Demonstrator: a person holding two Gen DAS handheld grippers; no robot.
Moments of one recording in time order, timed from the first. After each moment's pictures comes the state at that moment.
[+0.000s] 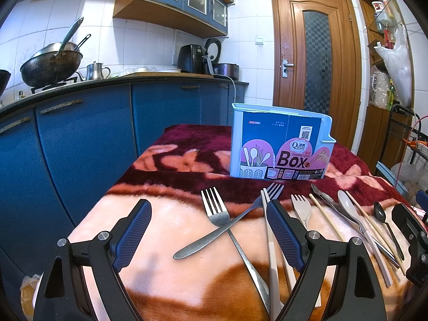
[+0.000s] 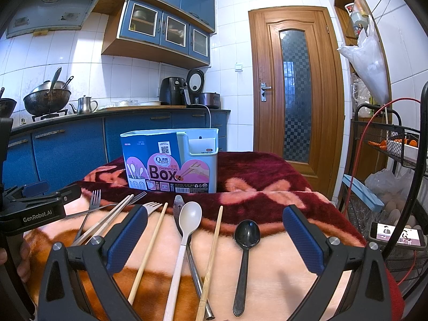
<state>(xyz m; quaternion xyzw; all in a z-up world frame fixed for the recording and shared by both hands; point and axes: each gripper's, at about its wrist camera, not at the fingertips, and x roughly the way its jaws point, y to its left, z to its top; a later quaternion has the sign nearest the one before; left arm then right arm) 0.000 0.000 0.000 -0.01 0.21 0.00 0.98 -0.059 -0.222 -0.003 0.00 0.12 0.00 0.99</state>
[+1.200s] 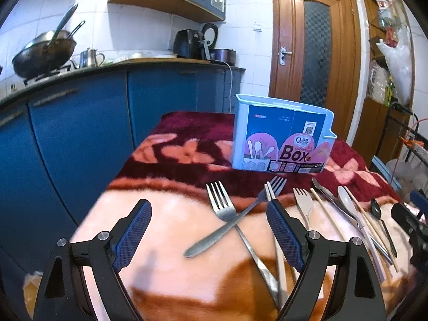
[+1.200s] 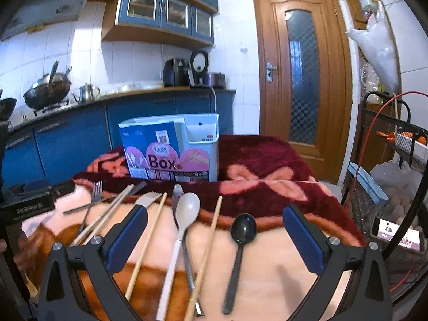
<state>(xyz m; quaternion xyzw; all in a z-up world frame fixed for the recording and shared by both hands) 0.009 0.017 0.012 -0.01 0.25 -0.02 0.97 -0.039 -0.238 0.013 0.00 0.21 0.03 0.98</state>
